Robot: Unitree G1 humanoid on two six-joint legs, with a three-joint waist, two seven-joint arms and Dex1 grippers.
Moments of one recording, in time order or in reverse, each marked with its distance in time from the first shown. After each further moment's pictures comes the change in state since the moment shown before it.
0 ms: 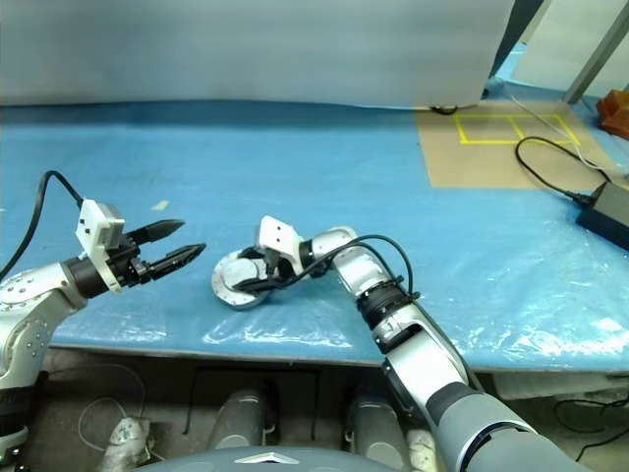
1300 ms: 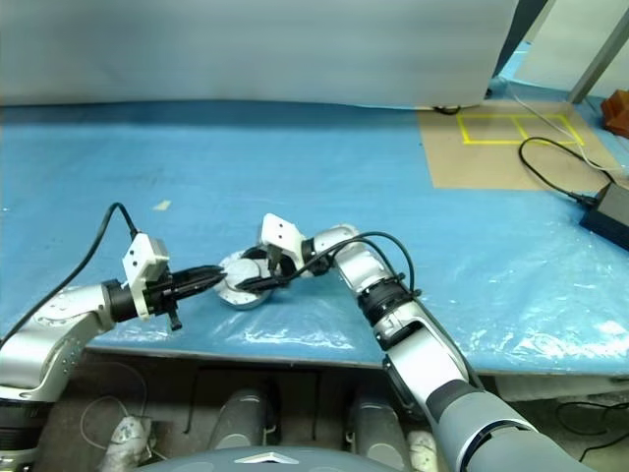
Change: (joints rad) left arm 0.071 -0.001 -0.192 0.026 0.122 -0.100 -0.089; right arm -0.014 -0.003 -0.014 0.018 0.003 0.038 0.020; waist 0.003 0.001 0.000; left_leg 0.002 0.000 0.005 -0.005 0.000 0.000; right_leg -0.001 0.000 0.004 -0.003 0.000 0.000
